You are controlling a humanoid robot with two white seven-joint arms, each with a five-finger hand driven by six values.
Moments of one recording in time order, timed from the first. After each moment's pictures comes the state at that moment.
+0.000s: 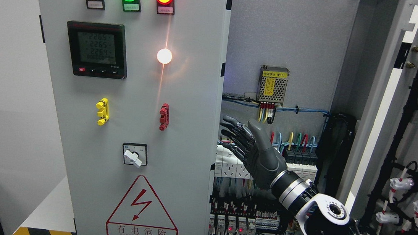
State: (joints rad) left arm 0.08 -0.09 0.00 -0.08 0.13 -0.09 0.06; right arm -0.79 -0.10 0.21 -1.44 -0.48 0.36 0.41
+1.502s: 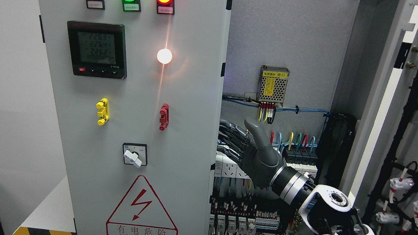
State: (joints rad) left arm 0.08 -0.09 0.00 -0.08 0.13 -0.09 0.06; right arm -0.85 -0.11 0.21 -1.35 -0.53 0.40 0.58
